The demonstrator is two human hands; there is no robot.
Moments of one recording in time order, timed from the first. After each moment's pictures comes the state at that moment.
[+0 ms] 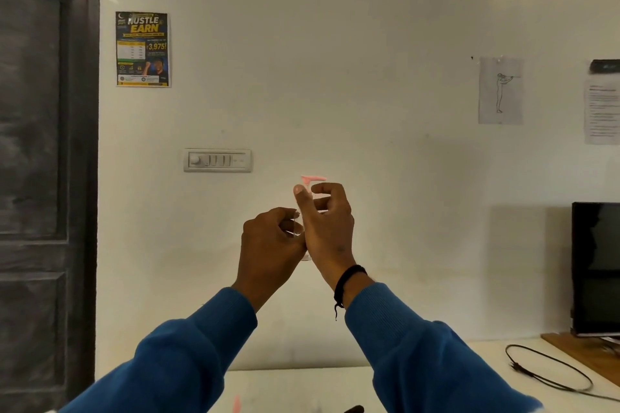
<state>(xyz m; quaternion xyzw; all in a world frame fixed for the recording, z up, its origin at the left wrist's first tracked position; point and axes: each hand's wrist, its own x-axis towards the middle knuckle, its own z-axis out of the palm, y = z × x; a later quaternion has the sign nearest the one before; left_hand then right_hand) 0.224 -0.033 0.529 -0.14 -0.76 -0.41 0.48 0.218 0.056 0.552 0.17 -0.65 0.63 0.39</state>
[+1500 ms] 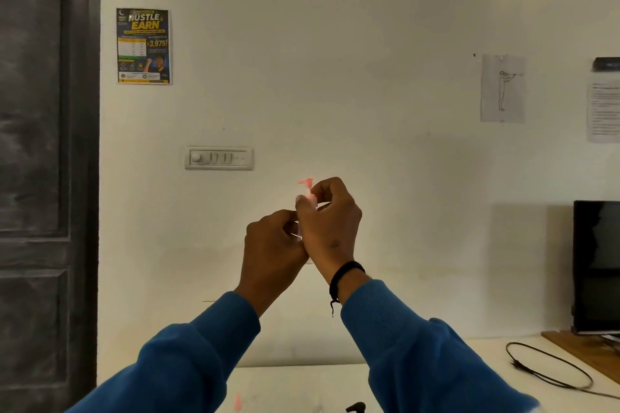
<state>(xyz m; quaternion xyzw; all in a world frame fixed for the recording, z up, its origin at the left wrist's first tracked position) 0.220 -0.035 0.518 -0.17 -0.76 -0.39 0.50 0.219 0.051 0.552 0.11 -0.68 0.54 0.49</state>
